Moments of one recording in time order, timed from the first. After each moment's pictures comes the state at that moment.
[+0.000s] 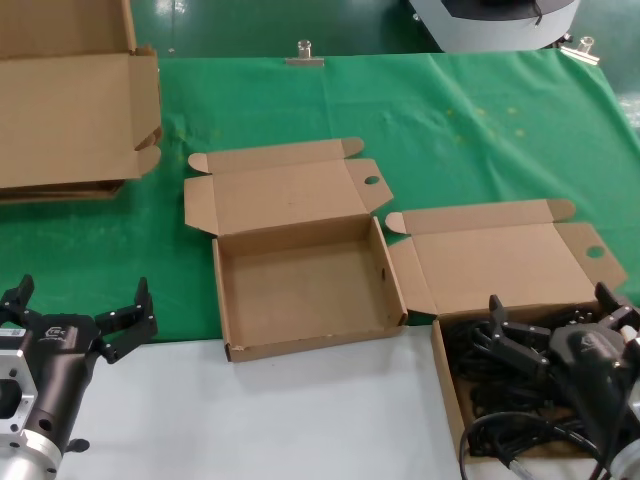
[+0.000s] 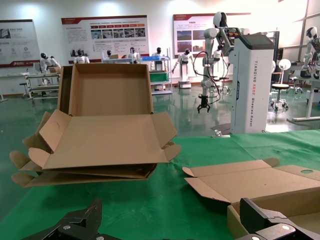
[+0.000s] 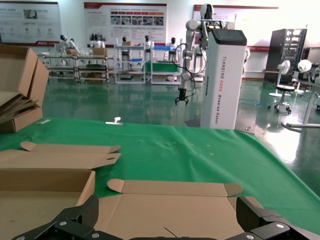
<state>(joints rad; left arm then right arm) 0.00 -0.30 1.60 -1.60 -1.80 0.00 0.00 0.02 0.30 -1.61 1.59 1.78 -0.01 -0.01</state>
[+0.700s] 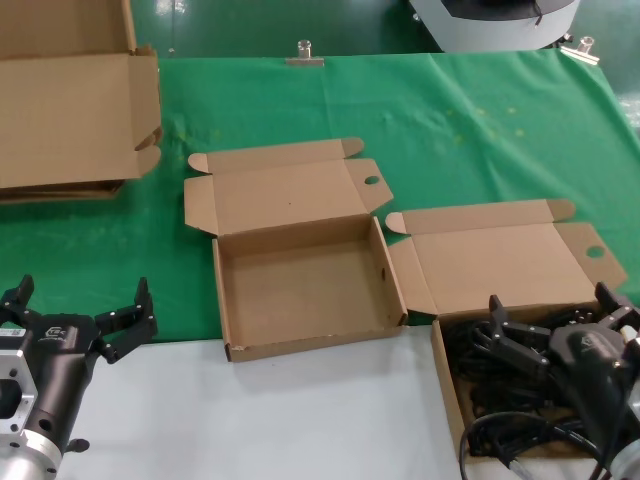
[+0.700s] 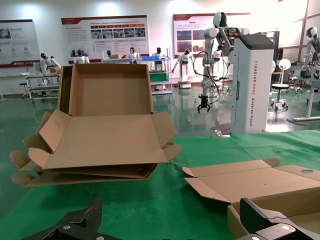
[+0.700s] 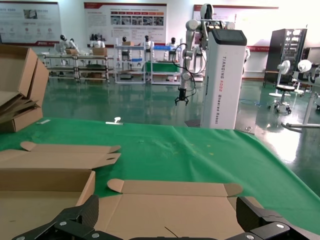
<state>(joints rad) 0.00 -0.30 1.60 -1.60 -1.80 0.00 0.00 0.02 0.30 -1.61 1.59 1.78 -0.01 -0.01</state>
